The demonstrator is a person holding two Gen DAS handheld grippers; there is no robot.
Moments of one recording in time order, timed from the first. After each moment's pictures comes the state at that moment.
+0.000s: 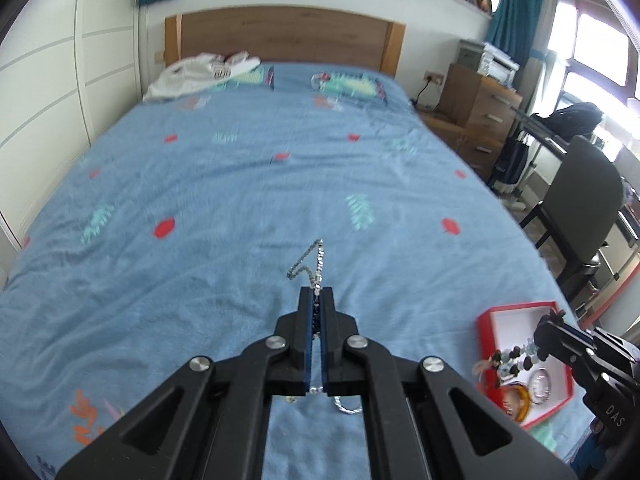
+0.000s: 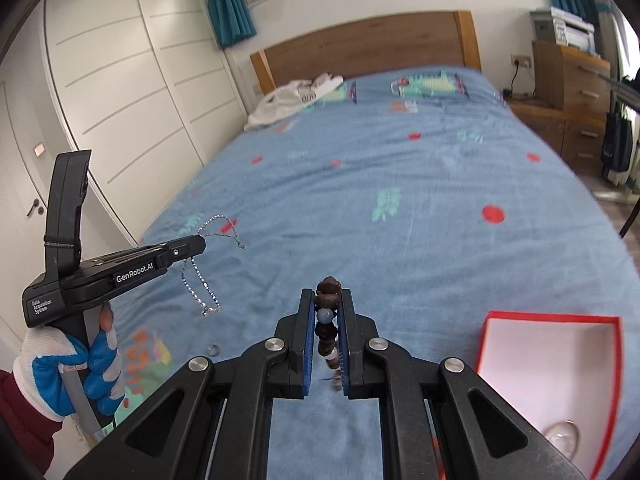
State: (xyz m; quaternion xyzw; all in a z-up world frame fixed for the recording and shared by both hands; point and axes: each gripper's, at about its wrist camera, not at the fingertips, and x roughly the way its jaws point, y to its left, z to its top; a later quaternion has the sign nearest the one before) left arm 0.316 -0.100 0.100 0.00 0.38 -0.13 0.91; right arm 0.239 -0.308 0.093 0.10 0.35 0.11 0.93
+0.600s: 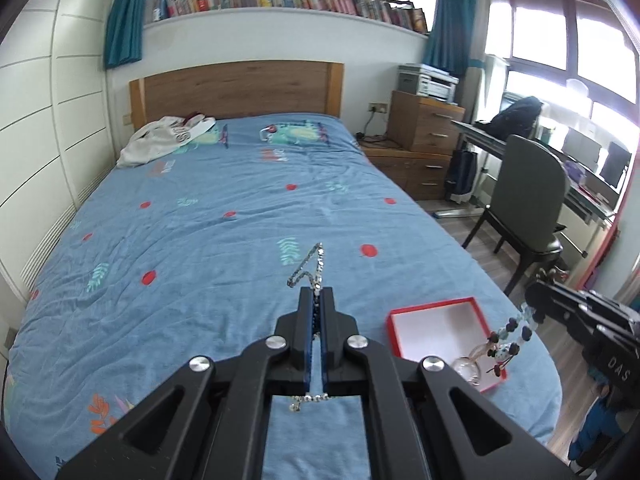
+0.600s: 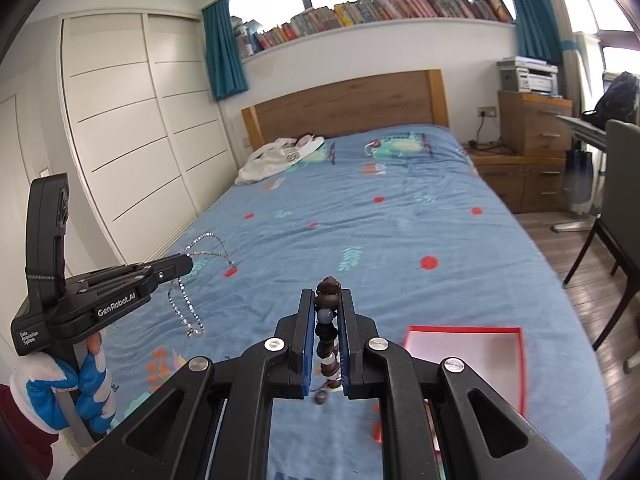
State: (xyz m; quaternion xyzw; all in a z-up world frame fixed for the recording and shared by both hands) left arm 0.187 -0.170 0.209 0.04 0.31 -0.20 0.93; right arm 0.123 -0.362 0.191 0.10 0.27 0.06 0.96
